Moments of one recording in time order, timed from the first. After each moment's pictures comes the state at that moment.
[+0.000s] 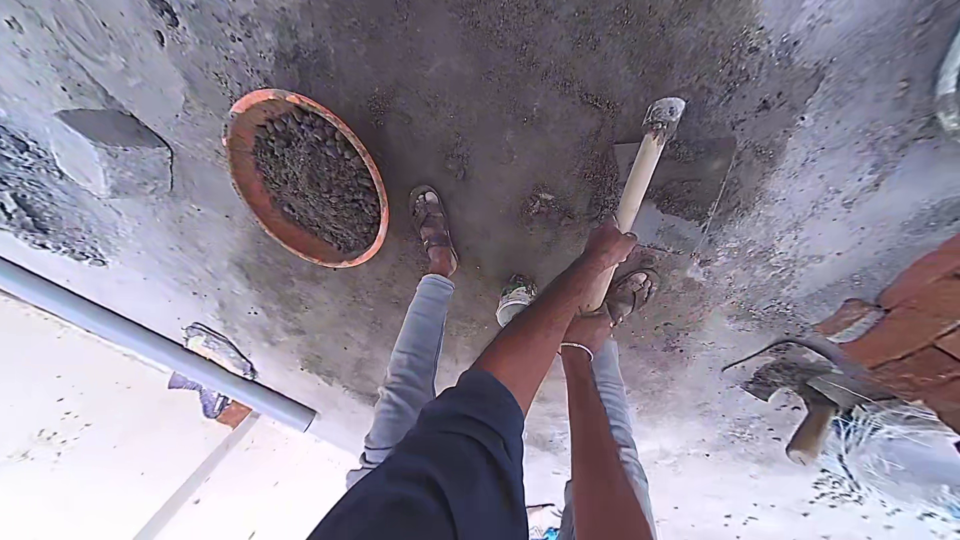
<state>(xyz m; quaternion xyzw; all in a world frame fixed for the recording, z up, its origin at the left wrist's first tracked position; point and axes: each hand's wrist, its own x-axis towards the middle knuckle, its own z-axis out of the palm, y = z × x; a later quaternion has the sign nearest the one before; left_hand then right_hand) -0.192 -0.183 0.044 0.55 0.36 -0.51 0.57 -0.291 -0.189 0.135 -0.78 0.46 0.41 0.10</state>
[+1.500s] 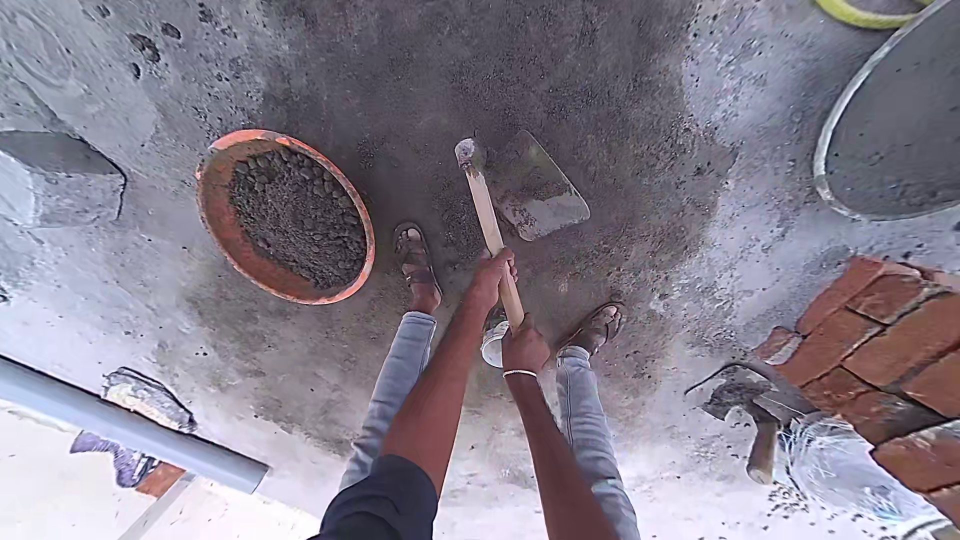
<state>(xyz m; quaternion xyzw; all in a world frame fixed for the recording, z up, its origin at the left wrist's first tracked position) -0.210 -0.022 0.061 0.38 0.58 -0.27 0.67 -0.275 -0.106 0.140 -0.80 0.24 0.55 0.05</state>
